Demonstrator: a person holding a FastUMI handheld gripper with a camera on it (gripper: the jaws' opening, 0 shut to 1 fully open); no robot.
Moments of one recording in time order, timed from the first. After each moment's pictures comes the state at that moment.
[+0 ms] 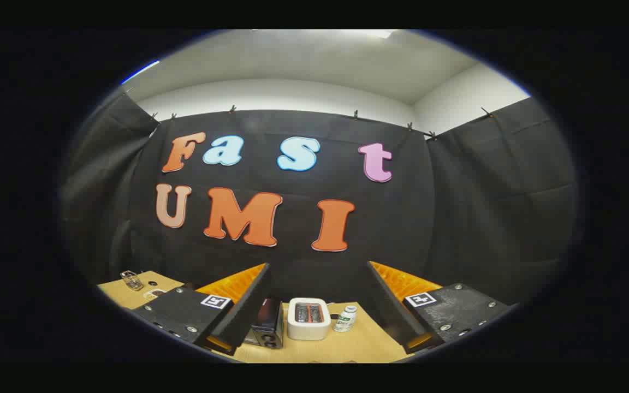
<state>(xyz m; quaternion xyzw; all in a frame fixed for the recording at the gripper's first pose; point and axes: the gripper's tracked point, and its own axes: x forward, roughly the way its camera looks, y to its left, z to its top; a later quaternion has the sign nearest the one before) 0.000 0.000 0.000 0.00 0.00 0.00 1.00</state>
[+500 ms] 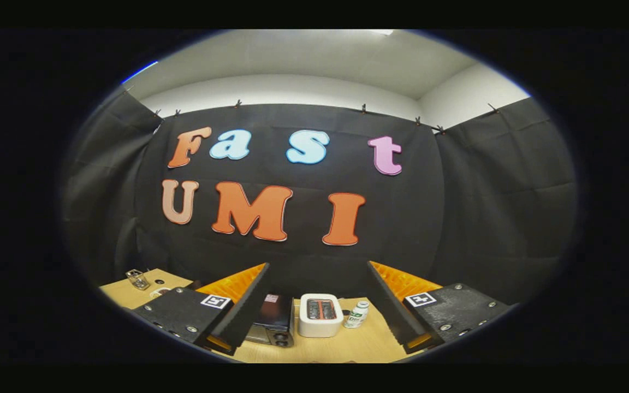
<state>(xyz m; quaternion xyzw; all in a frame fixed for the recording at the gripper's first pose) 0.005 0.027 -0.007 0.00 0.02 0.02 1.00</state>
